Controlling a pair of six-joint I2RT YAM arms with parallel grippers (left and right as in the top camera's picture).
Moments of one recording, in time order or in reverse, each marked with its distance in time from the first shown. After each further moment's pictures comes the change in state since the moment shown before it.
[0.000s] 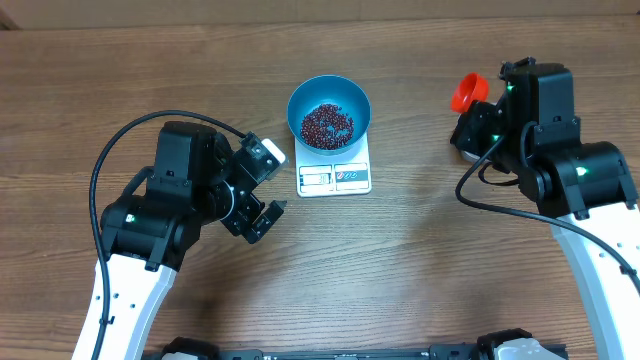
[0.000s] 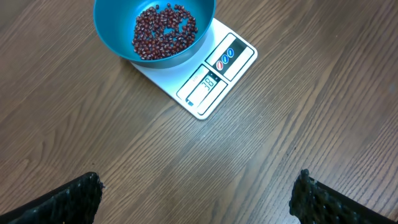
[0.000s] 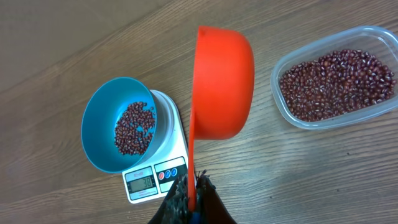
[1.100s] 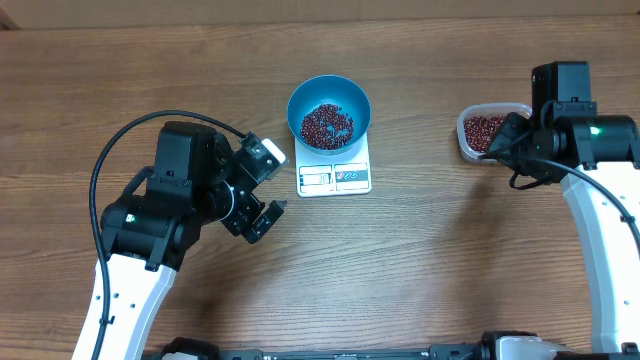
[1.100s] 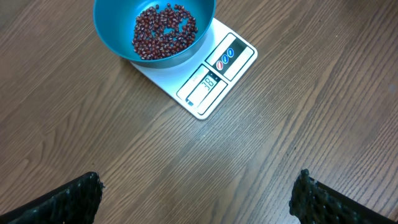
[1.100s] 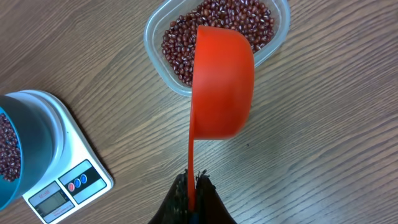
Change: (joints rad) left arm 0.000 0.000 0.000 0.000 0.000 0.000; right arm -0.201 0.134 0.000 -0.200 0.070 -0.006
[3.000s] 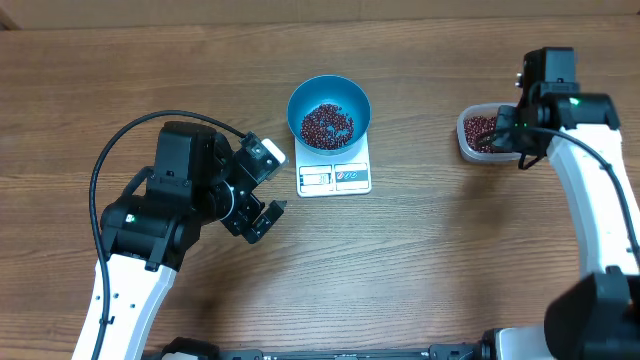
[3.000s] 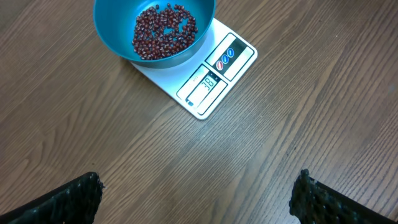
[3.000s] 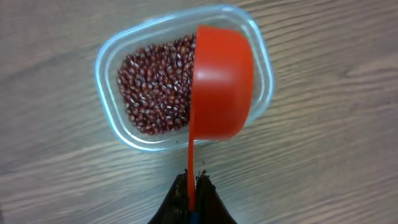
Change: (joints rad) left arm 0.000 0.000 0.000 0.000 0.000 0.000; right arm -0.046 0.214 0.001 0.162 0.130 -0.398
